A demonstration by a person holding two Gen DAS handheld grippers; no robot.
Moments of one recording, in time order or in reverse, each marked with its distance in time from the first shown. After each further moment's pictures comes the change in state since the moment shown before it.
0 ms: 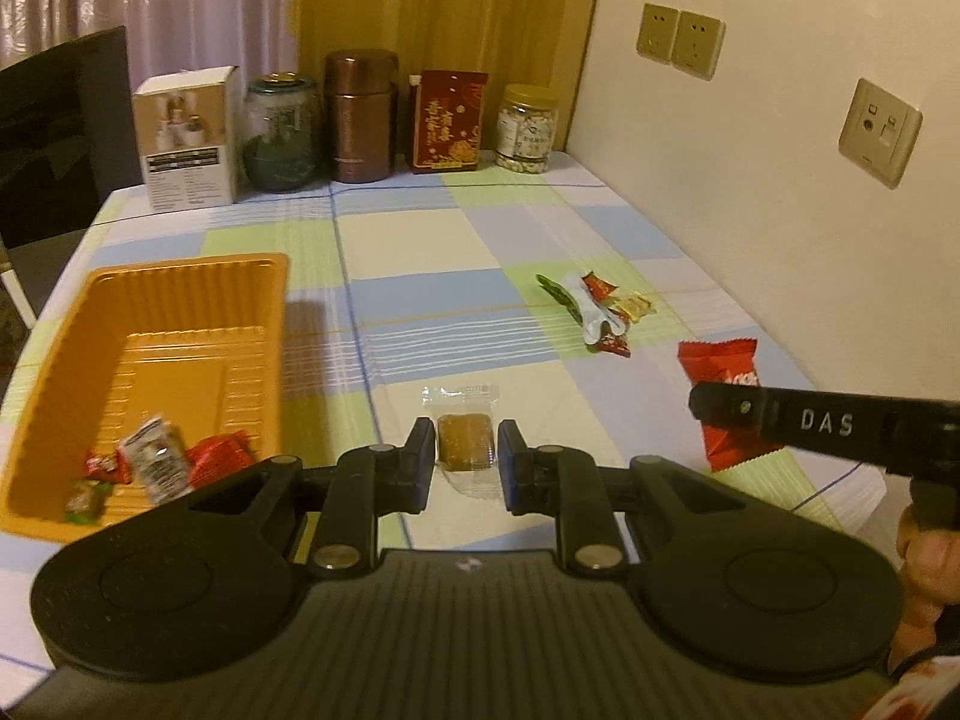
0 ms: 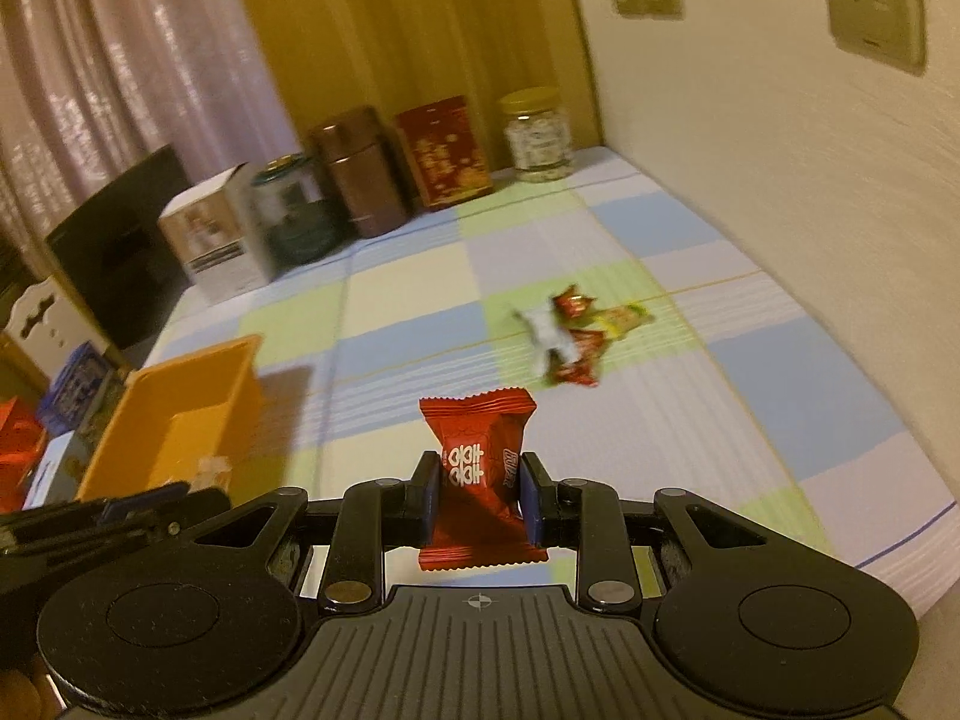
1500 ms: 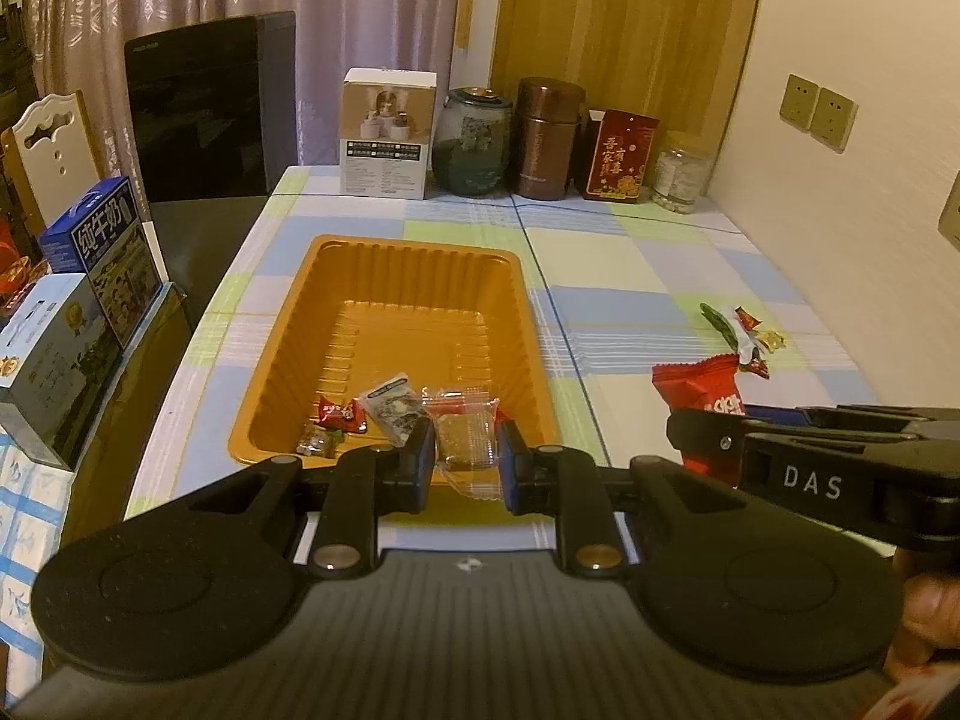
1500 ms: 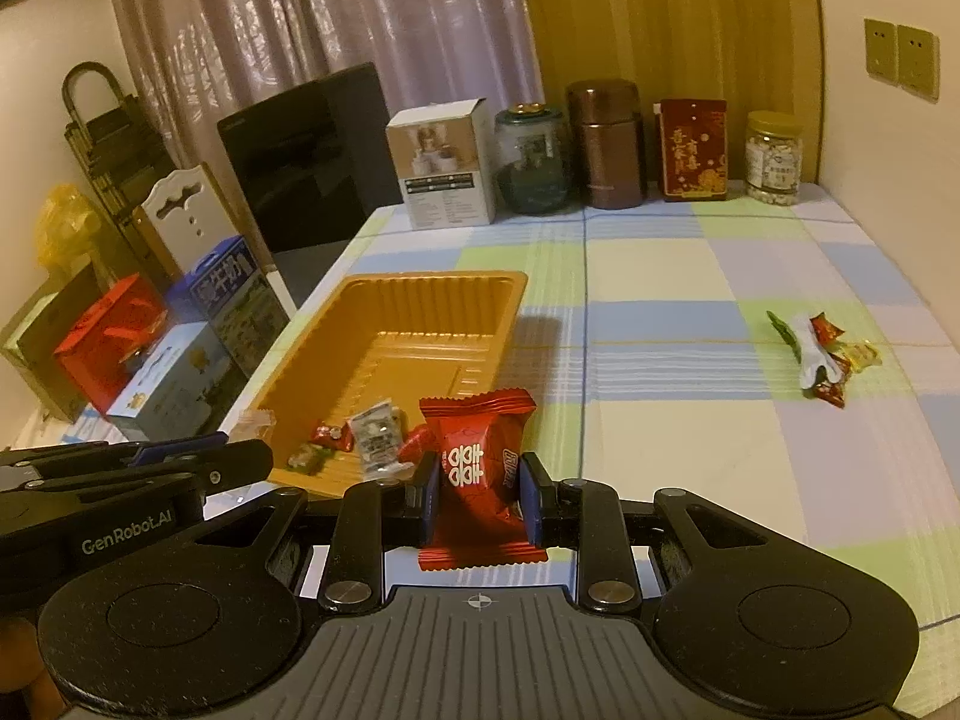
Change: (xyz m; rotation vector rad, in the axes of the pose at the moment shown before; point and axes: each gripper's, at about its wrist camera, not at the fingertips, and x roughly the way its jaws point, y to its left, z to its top) left arm -0.079 0.119 -0.027 -0.139 -0.030 0.178; right arm 0.017 0.154 -0.035 -0.238 0.056 0.195
